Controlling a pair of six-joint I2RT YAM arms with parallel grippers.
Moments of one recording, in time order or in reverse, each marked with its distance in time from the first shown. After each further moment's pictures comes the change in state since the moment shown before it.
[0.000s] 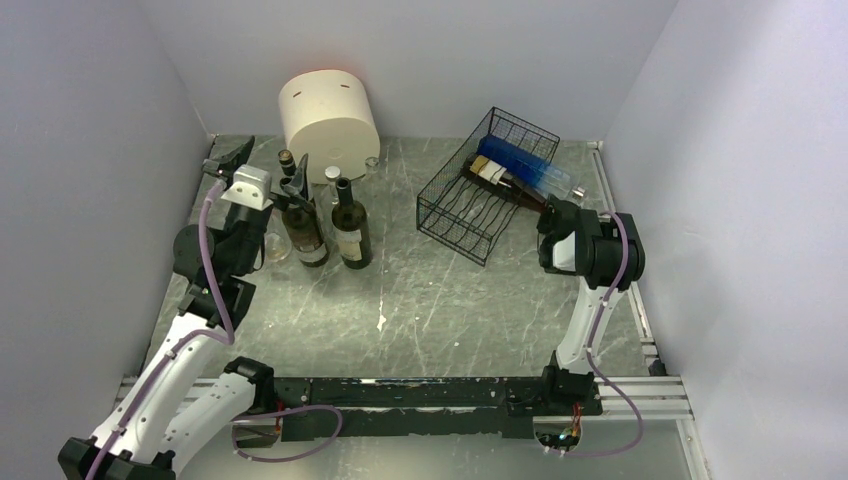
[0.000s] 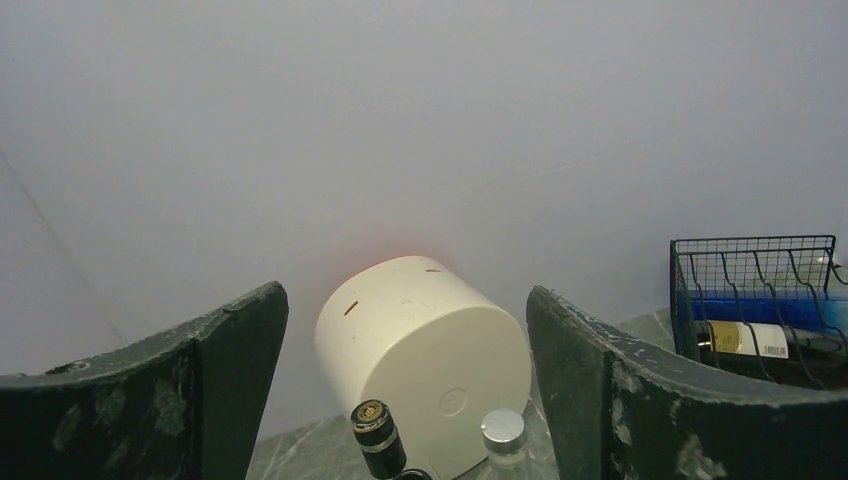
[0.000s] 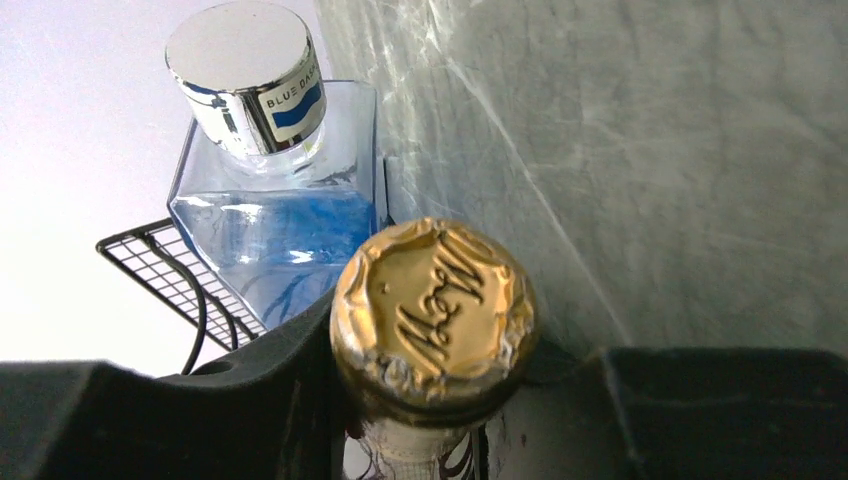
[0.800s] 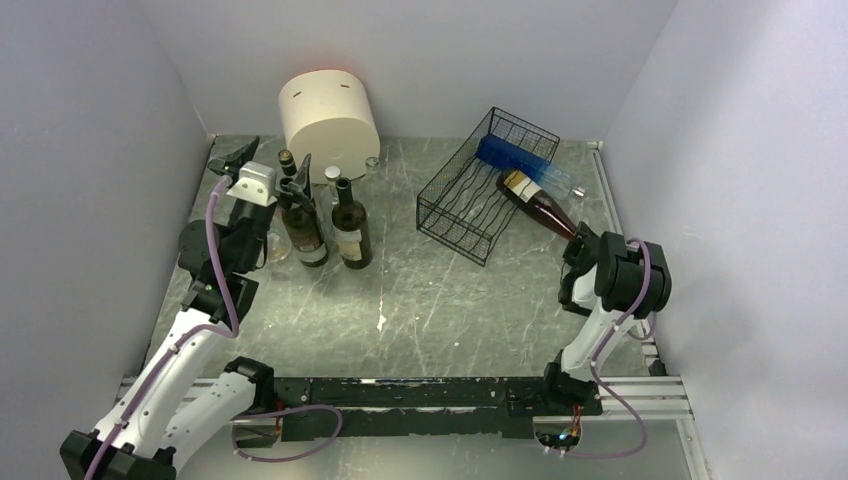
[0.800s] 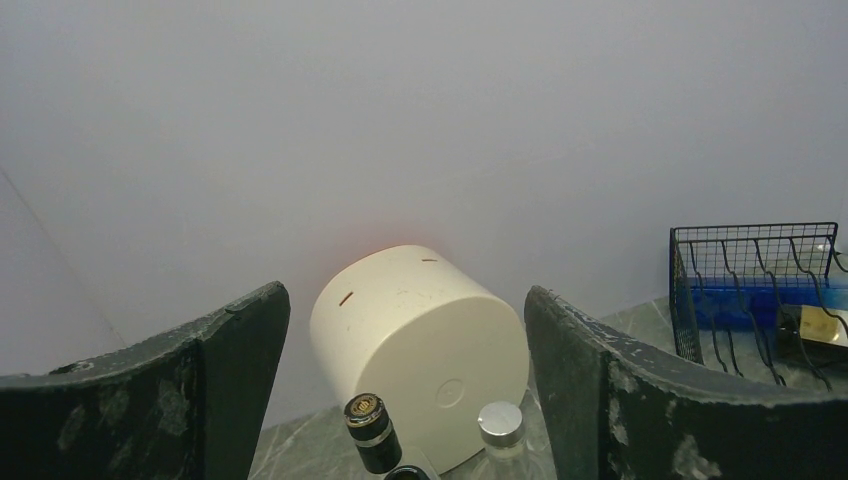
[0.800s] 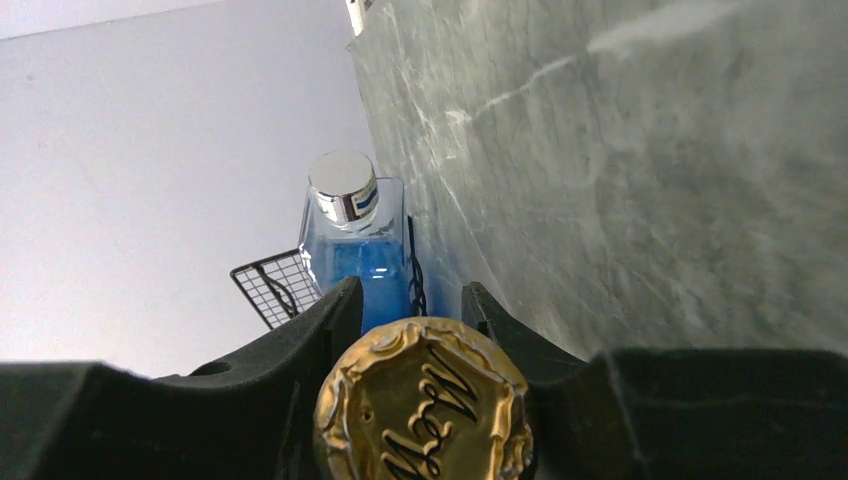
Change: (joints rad) left arm 0.000 0.026 0.000 -0.001 0.000 -0.001; right arm -0.166 -0.192 -0.372 0.257 -0.065 -0.011
